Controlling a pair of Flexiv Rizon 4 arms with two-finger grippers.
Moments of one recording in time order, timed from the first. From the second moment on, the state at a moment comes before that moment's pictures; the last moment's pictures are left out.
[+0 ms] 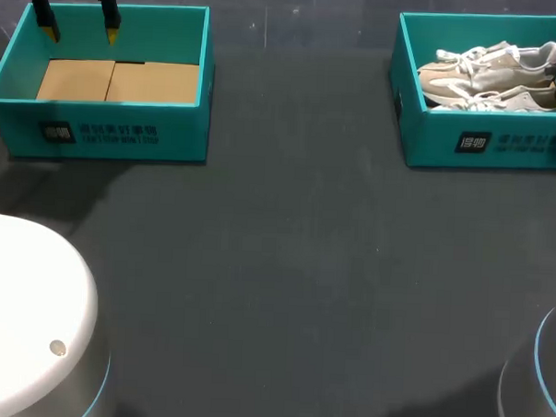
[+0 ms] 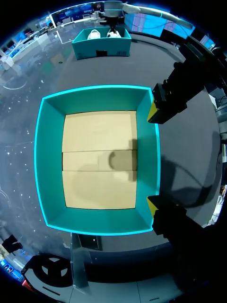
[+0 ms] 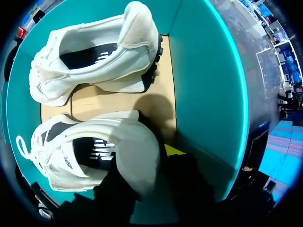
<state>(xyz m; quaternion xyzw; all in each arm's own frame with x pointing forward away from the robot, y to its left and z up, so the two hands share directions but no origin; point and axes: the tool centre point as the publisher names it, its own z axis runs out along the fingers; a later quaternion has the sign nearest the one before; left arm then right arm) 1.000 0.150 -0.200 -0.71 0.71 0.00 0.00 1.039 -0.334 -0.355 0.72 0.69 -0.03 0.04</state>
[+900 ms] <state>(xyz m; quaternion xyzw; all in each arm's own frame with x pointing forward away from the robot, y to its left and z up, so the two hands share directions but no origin) 1.000 0.150 -0.200 -0.71 0.71 0.00 0.00 1.039 -0.333 -0.331 0.76 0.65 -0.03 0.07</state>
